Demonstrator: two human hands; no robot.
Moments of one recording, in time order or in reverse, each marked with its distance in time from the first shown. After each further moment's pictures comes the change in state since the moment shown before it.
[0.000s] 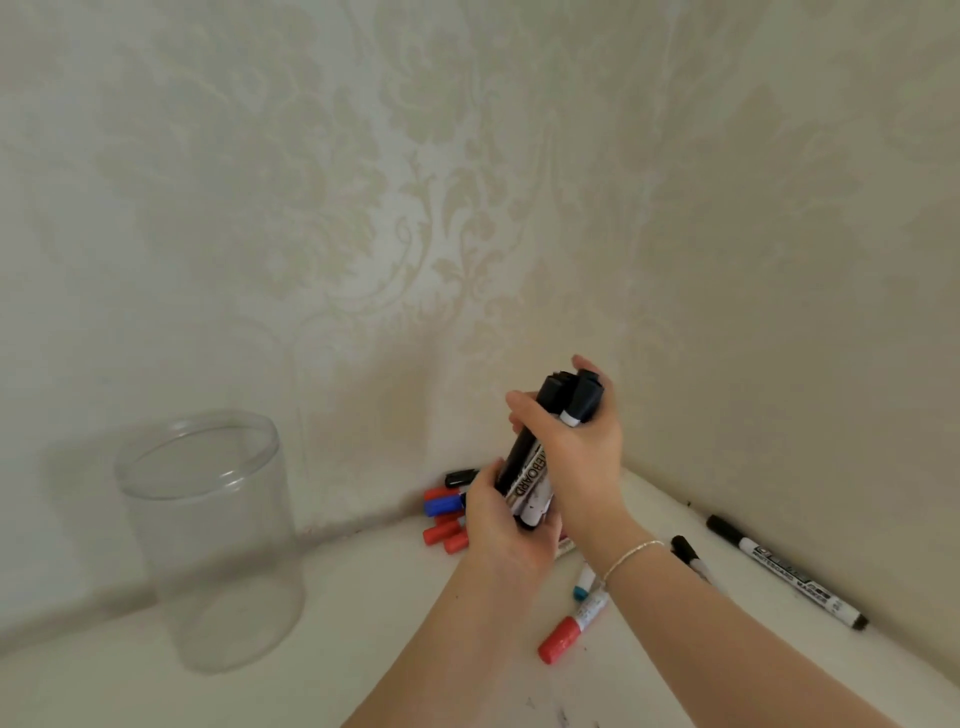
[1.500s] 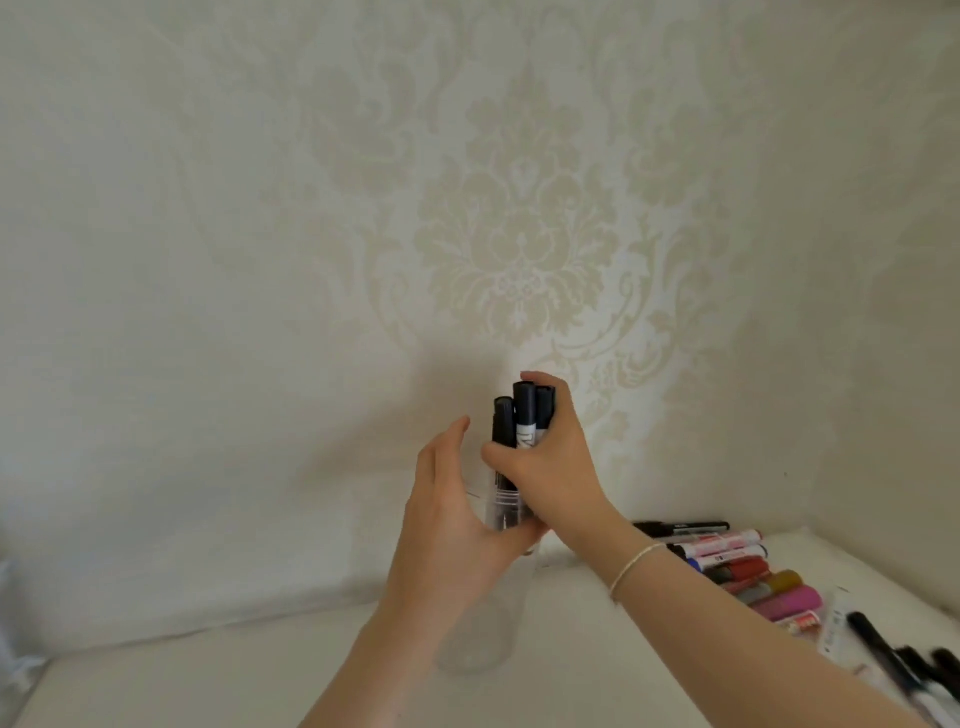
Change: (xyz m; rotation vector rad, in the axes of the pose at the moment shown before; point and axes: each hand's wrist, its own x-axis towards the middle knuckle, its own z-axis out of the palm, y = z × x) left_hand -0.115 0.193 -0.069 1.741 0.263 1.211; right_hand -0.060 -0.002 0.172 -0.183 -0.545 -0.106
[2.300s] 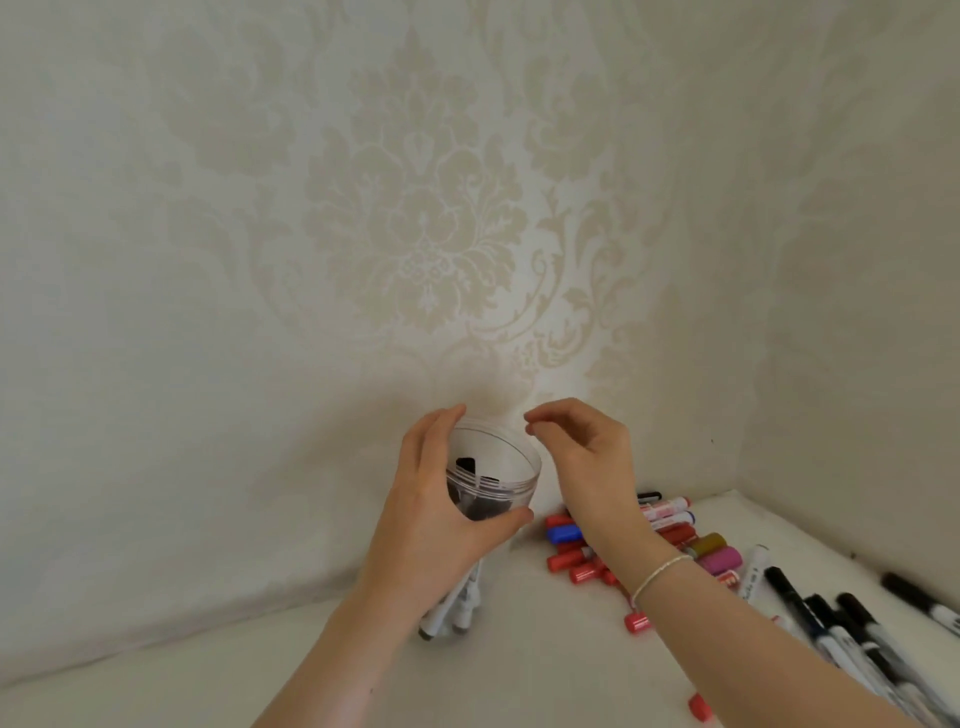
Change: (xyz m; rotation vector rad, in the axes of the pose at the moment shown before) left_hand 0.003 0.021 0.042 -0.030 -0.106 0.162; right_hand -0.006 0.033 -0.085 0.008 0.276 -0.106
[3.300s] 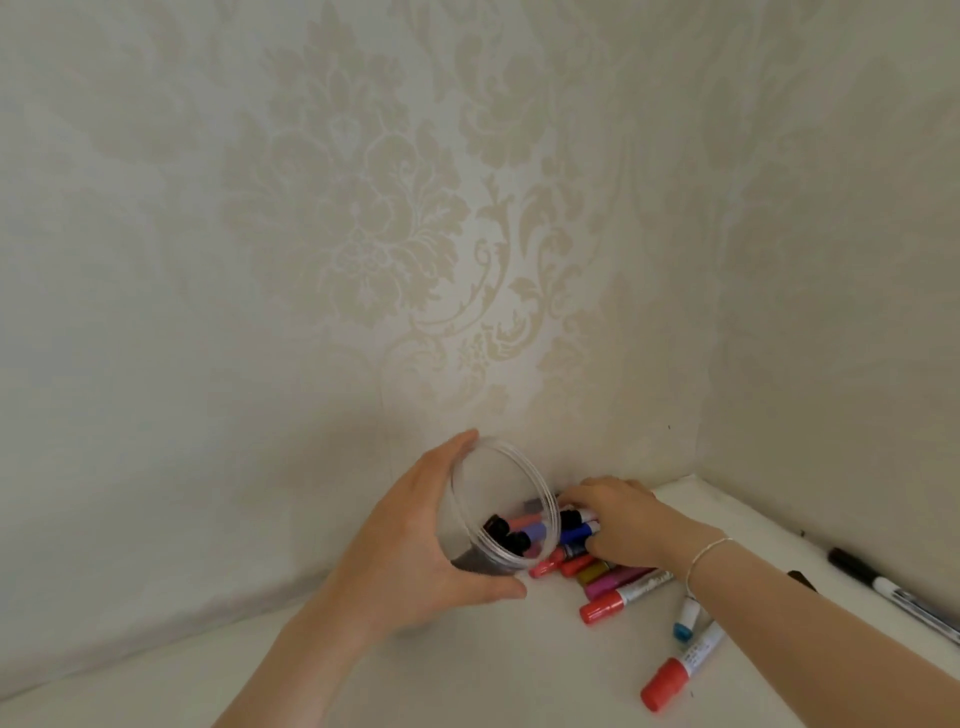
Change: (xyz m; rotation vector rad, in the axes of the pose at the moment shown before) left_hand -0.005 0.008 0.012 0.108 -0.399 0.108; right_hand 0.021 0.088 -0.104 -1.211 -0.801 0.037
